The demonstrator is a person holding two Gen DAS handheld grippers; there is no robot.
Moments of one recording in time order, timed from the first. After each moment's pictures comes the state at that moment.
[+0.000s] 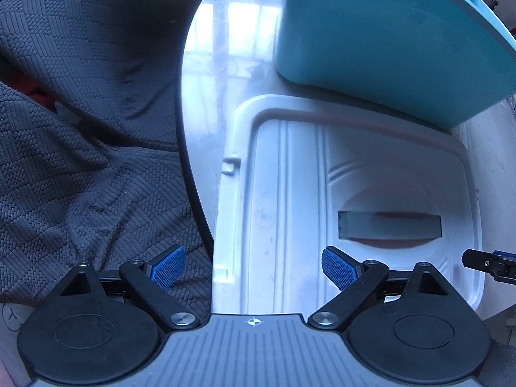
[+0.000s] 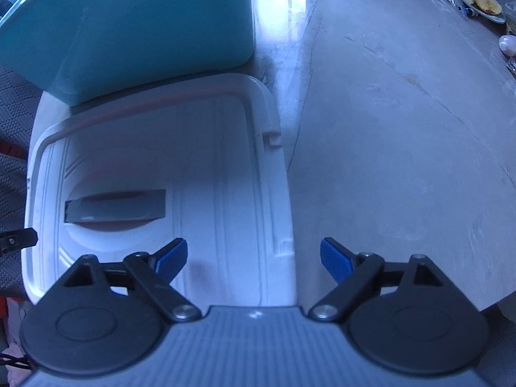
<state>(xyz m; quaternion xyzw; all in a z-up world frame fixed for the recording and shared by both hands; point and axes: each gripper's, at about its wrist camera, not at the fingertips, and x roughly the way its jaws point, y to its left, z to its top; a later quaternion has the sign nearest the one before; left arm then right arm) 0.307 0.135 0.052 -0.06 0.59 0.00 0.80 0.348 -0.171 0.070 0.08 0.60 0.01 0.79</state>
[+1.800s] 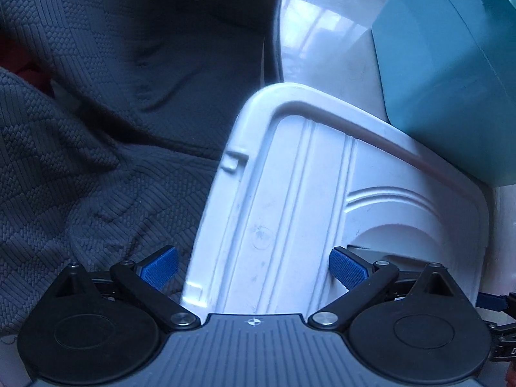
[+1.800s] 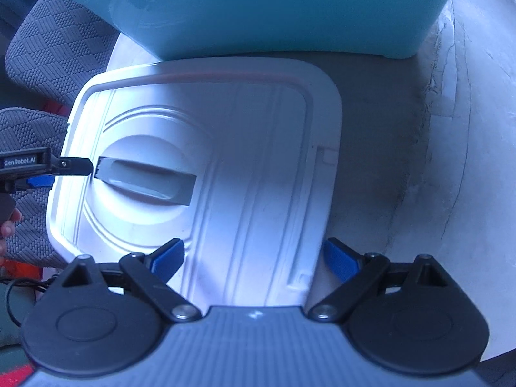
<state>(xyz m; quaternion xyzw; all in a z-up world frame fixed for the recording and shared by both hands) 0.373 0.244 0.017 -0.13 0.61 -0.02 0.78 0.412 -0.100 0.066 0.08 0.64 0.13 0.75</state>
